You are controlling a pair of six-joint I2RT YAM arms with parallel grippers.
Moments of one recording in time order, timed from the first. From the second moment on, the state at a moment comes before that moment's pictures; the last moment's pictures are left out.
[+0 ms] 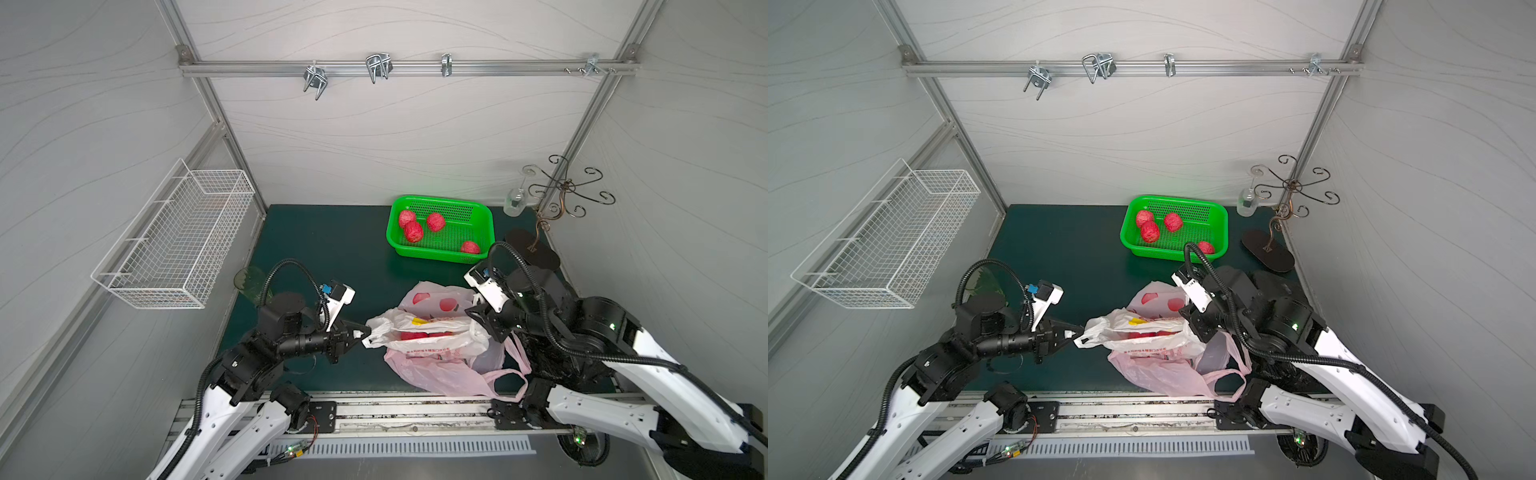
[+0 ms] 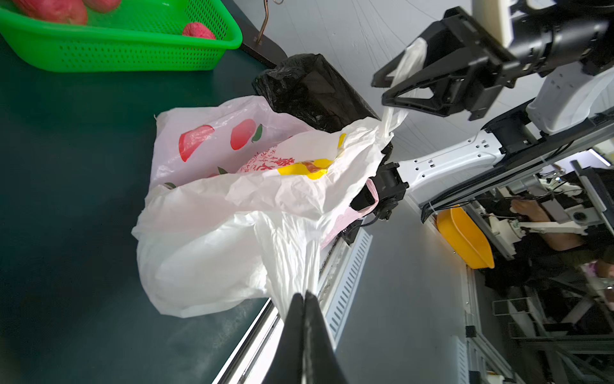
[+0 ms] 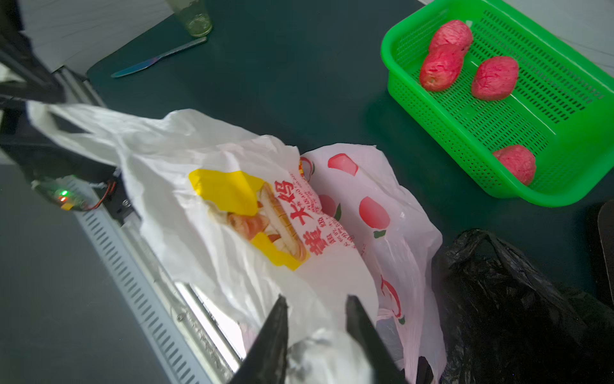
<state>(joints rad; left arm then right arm) -0.51 0.57 0.79 -0.75 0.67 -0.34 0.98 0.92 1.31 -1.12 -0.02 0.09</state>
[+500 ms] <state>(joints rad) -0.54 0.62 0.78 -0.70 0.67 -0.44 1.33 1.29 1.58 -1.13 -0.19 0.17</state>
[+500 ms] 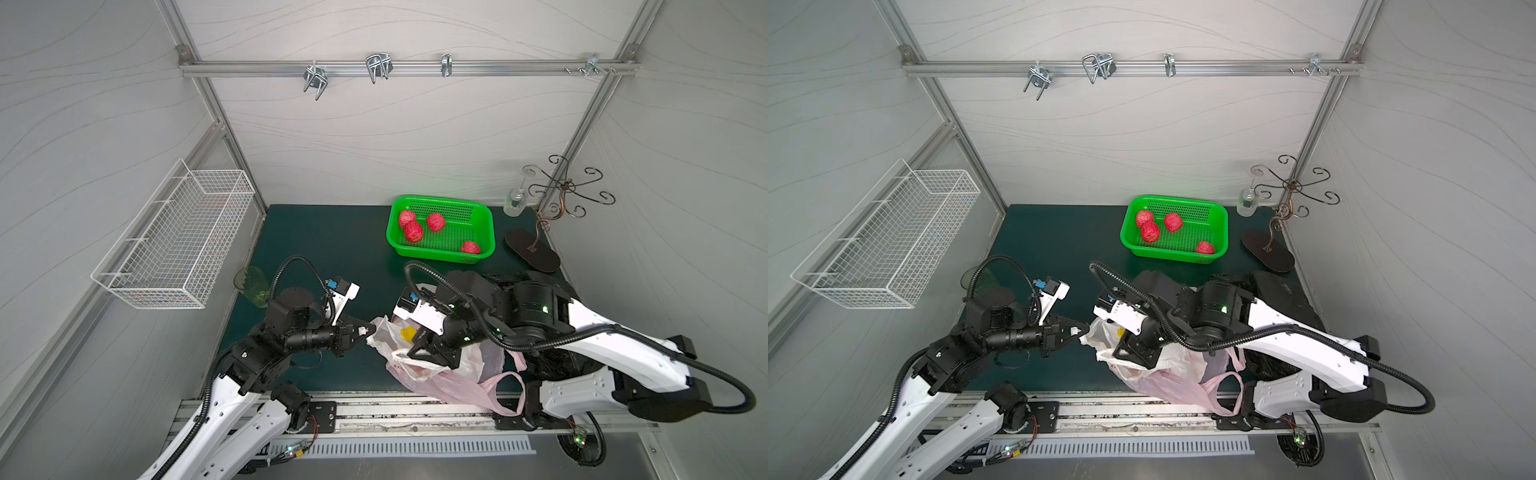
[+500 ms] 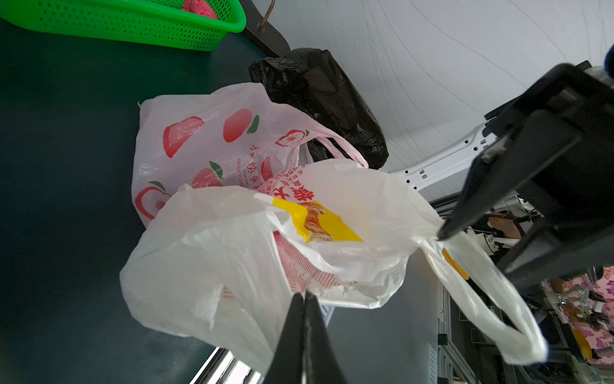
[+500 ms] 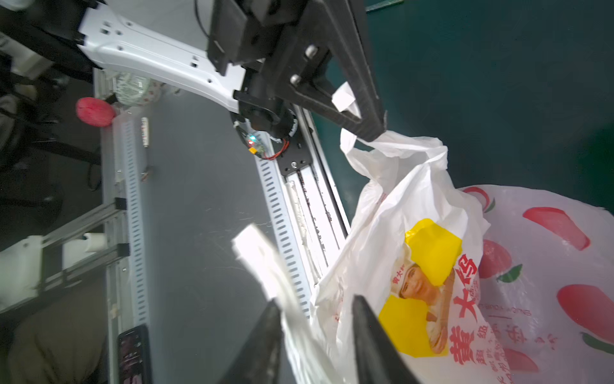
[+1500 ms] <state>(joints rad) -0.55 0.66 0.83 -0.70 0.65 -0.44 1.34 1.51 1.60 -1.11 0.08 0.20</state>
